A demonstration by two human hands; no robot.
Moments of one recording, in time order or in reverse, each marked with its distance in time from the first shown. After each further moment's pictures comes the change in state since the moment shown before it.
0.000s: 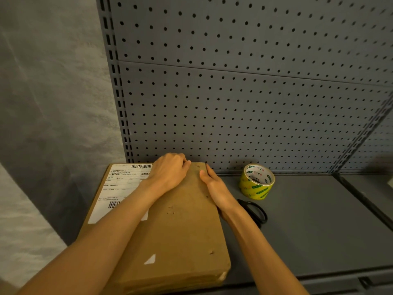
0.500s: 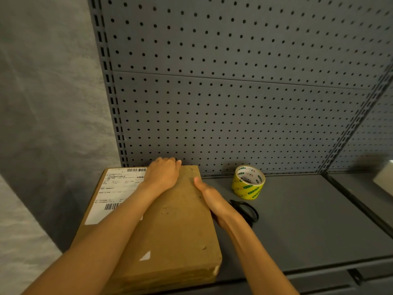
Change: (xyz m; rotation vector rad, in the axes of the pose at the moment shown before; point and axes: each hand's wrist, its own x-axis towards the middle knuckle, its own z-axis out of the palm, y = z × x) left_hand 0.003 -0.002 0.008 0.062 -0.037 -0.066; right_hand -0.015 0.006 -0.004 0.003 -0.087 0.155
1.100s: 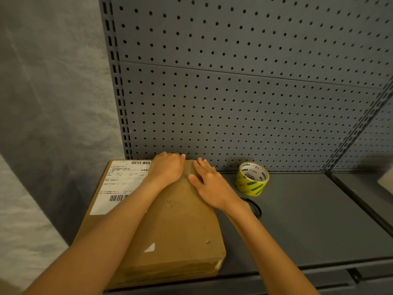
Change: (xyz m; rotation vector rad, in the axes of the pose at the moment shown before) left_hand 0.003 -0.003 0.007 -0.015 0.006 0.017; right_hand 0.002 -0.018 -0.001 -1.004 0.134 -0.422
